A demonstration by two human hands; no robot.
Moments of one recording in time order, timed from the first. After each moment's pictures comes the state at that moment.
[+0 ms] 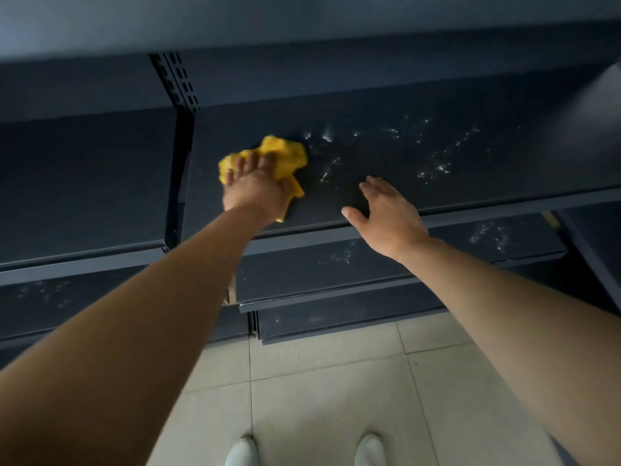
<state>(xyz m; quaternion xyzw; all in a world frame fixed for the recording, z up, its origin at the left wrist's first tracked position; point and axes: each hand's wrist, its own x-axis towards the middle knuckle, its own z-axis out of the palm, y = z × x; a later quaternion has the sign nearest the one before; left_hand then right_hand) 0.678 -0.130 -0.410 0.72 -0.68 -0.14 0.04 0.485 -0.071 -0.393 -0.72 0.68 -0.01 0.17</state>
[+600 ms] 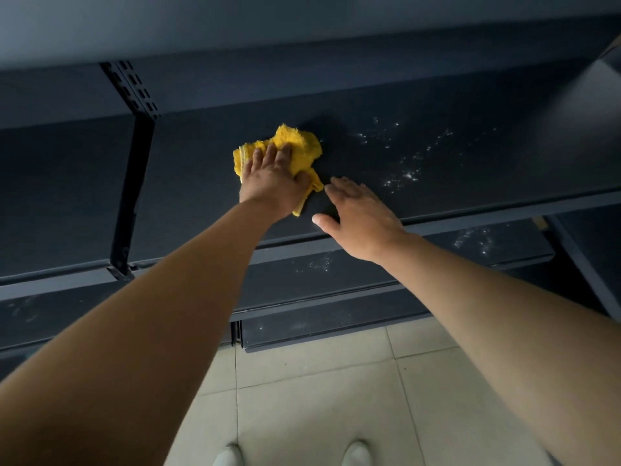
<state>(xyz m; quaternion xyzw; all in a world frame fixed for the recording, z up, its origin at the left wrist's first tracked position) 0.595 -0.155 -0.409 0.69 -0.70 -0.16 0.05 0.455 -0.096 -0.395 -0.78 0.61 0.05 0.15</state>
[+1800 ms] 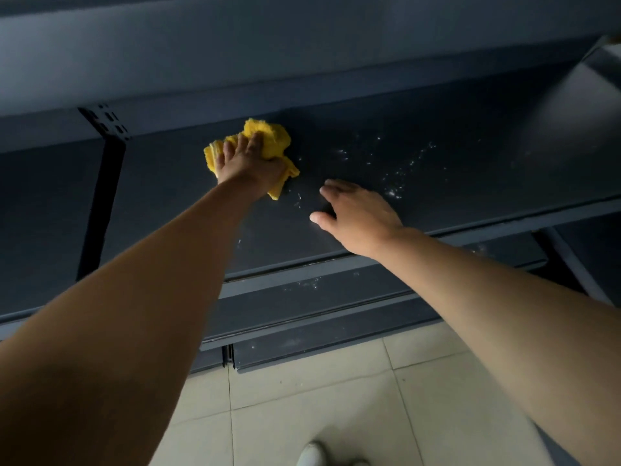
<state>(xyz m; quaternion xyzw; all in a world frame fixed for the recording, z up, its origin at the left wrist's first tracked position) 0.587 -0.227 -0.409 0.73 -0.66 -0.18 0.05 0.424 -0.134 -0.392 -0.79 0.60 0.02 0.13</state>
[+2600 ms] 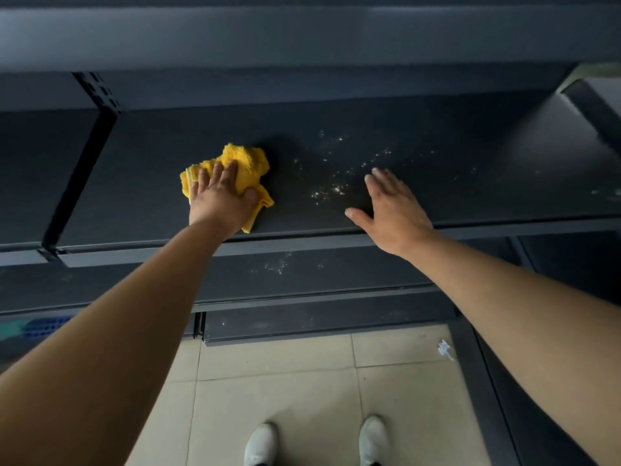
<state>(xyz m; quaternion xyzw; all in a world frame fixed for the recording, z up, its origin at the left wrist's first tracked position) 0.545 -0.126 -0.410 0.77 -0.61 -0.17 0.08 0.289 -0.110 -0.393 -0.77 0.63 0.04 0.11</state>
